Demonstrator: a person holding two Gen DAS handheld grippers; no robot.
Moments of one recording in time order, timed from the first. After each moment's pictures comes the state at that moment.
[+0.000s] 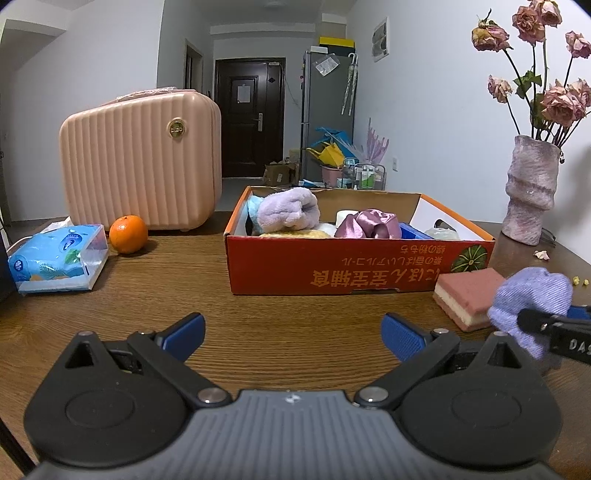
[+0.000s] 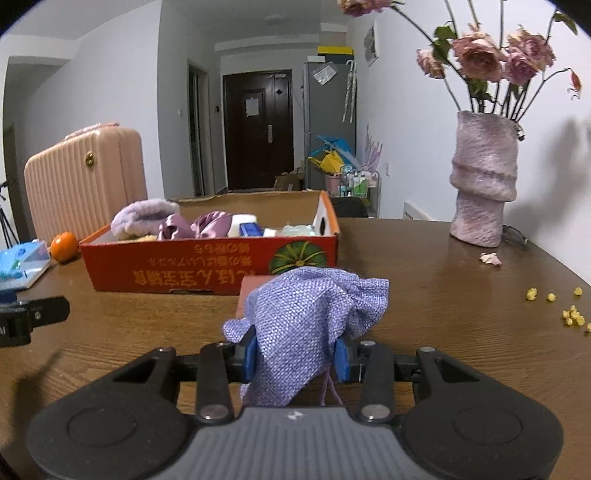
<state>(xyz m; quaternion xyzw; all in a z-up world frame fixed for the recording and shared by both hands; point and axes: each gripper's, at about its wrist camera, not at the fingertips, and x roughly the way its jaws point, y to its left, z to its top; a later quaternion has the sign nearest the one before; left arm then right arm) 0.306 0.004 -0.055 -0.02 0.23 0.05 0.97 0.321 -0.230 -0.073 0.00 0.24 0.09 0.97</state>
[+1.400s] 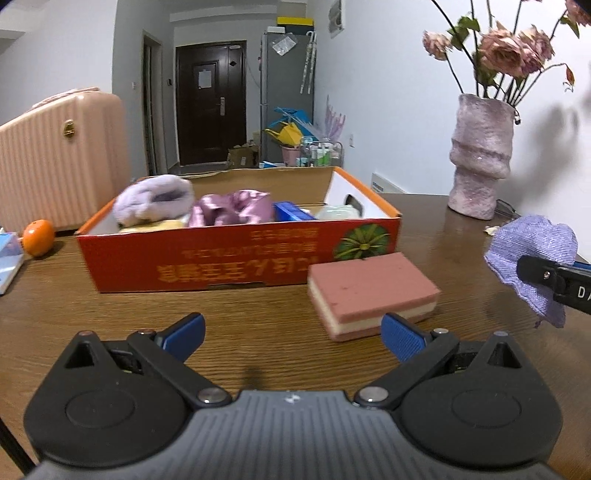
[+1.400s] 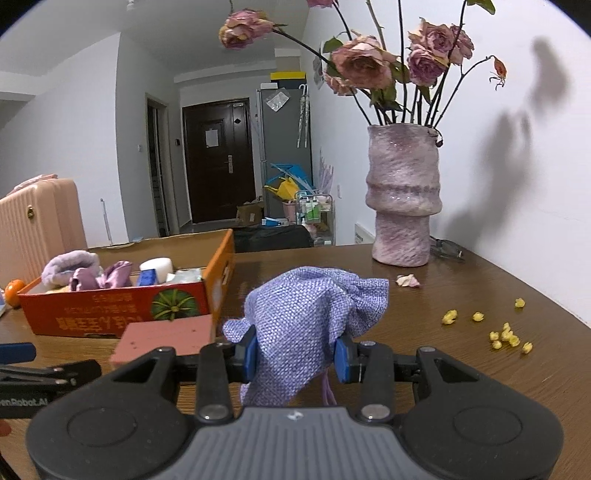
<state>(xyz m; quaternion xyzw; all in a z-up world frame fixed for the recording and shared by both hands) 0.356 -0.127 -0.067 0.00 0.26 0.00 0.97 0.343 -0.337 -0.064 0.02 0.20 0.04 0.98</state>
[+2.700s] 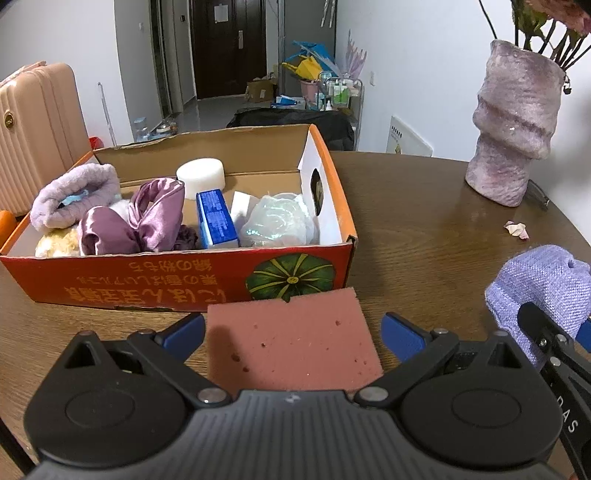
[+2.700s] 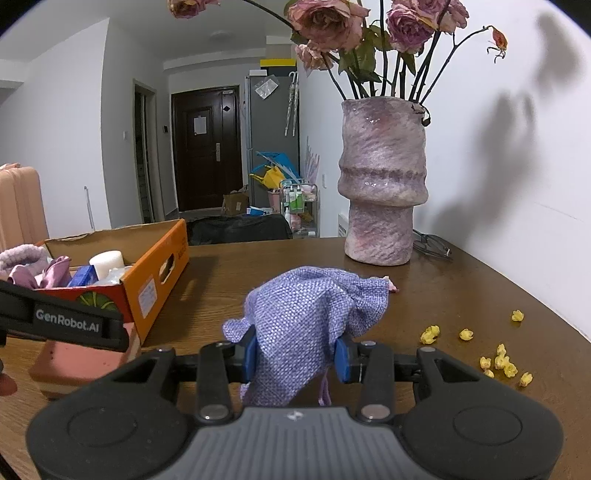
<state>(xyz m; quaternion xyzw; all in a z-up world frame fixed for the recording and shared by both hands) 0.469 -0.205 -0.057 -0.01 0.38 0.05 0.92 0.408 -0.375 -0.082 0.01 0.22 0.02 0.98</state>
